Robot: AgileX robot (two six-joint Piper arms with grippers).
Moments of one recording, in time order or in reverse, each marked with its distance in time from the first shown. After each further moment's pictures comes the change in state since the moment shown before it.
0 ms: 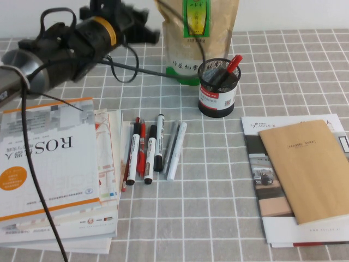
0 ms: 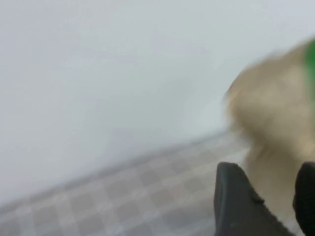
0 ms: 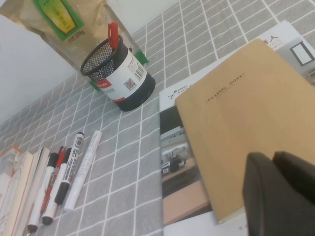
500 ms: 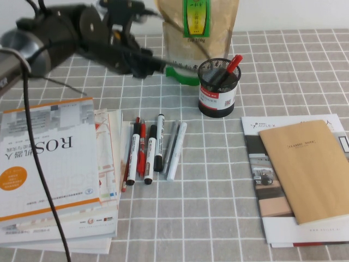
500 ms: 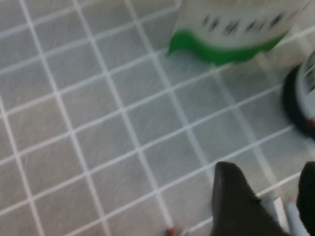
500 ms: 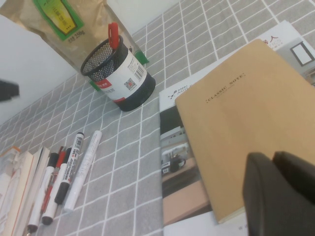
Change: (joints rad) right arm 0.000 0.000 0.000 0.000 0.000 0.000; left arm -0.028 0.000 -0.151 -0.838 0.754 0.746
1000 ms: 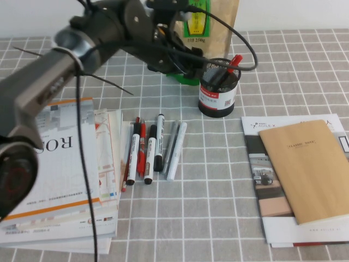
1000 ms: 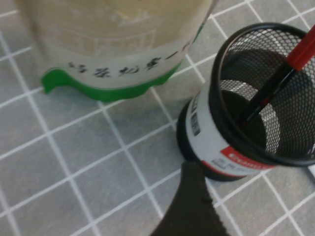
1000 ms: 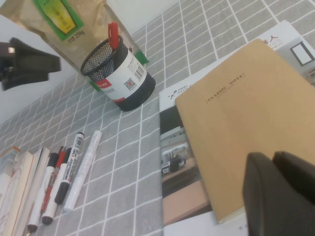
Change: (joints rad) right arm 0.000 0.000 0.000 0.000 0.000 0.000; left arm -0.100 0.180 -0.276 -0.113 0.126 -0.006
